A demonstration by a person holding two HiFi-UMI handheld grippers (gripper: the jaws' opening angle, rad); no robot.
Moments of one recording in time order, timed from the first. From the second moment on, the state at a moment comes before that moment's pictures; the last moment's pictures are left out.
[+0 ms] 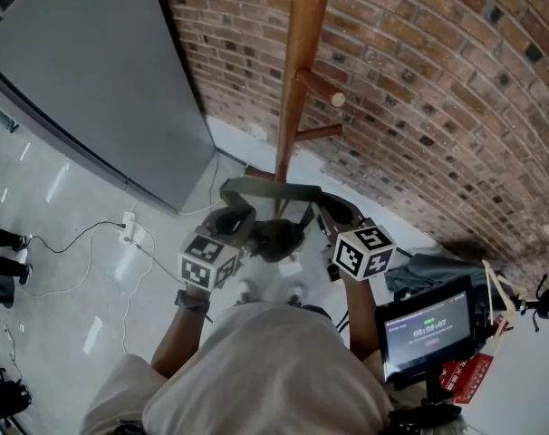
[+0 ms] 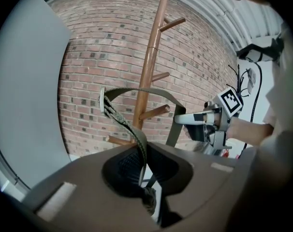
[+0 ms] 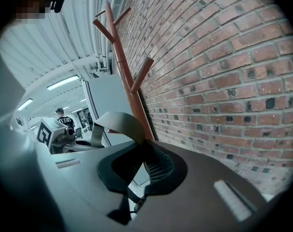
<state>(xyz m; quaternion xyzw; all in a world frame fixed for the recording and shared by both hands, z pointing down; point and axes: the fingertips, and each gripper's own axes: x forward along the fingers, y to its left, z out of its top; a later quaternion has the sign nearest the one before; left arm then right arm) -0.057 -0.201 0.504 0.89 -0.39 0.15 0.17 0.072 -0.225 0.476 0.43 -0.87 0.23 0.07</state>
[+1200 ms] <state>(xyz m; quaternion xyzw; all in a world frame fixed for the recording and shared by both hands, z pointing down) -0.044 -0.226 0.545 0.89 -0.37 0.18 0.19 0.086 -0.243 0.509 0.44 -0.85 0.26 0.10</state>
